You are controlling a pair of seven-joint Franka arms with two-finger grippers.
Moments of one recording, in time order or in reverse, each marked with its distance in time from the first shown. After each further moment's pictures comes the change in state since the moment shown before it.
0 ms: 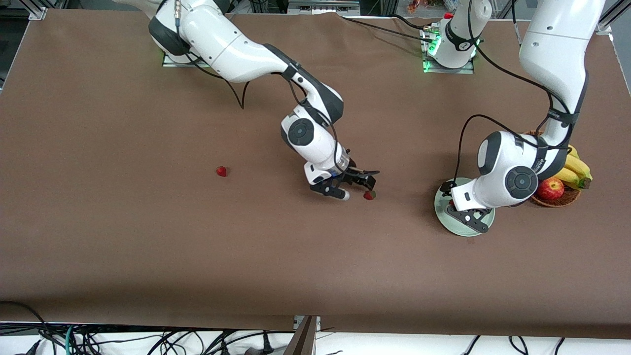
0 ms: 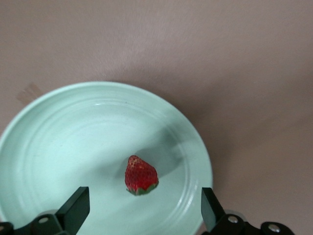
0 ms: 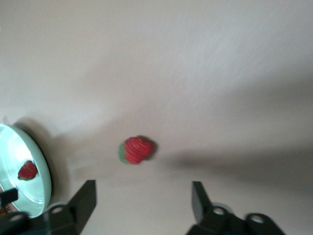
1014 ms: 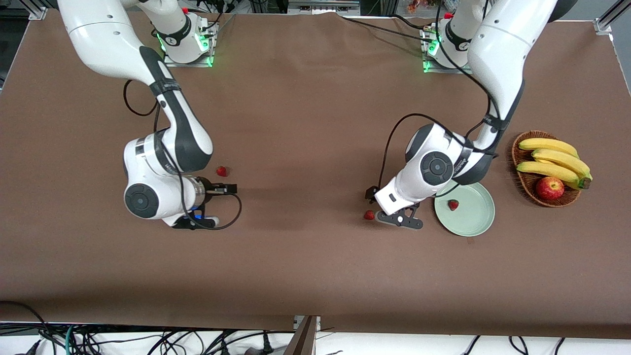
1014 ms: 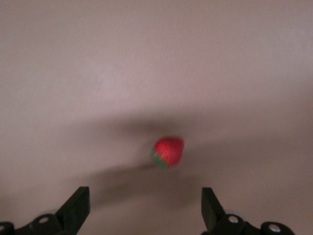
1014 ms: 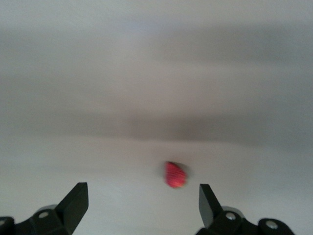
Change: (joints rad) left arm -0.172 0.161 -0.165 0.203 0.000 0.136 -0.619; right arm -0.422 -0.363 -0.177 -0.364 -0.003 -0.721 -0.815
